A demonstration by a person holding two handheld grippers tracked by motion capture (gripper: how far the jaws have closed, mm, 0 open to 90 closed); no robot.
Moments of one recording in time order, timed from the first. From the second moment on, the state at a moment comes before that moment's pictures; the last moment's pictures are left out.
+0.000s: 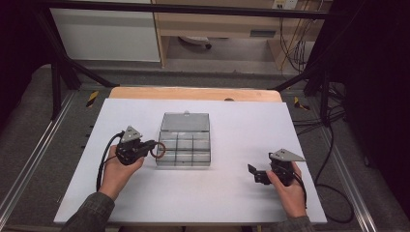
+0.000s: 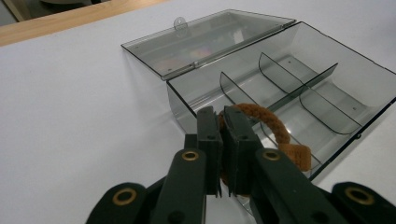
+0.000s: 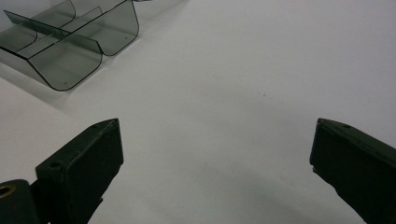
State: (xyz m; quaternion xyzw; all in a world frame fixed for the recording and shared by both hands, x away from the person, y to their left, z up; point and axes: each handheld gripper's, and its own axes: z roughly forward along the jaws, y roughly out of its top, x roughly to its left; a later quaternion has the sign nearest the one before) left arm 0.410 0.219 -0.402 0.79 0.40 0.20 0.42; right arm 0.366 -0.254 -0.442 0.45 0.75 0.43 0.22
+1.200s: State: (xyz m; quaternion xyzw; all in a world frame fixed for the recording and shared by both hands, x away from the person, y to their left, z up) left arm 0.412 0.197 -0.412 0.81 0.39 0.20 0.40; right arm 0.366 -0.254 -0.441 0.45 0.75 0.43 0.22
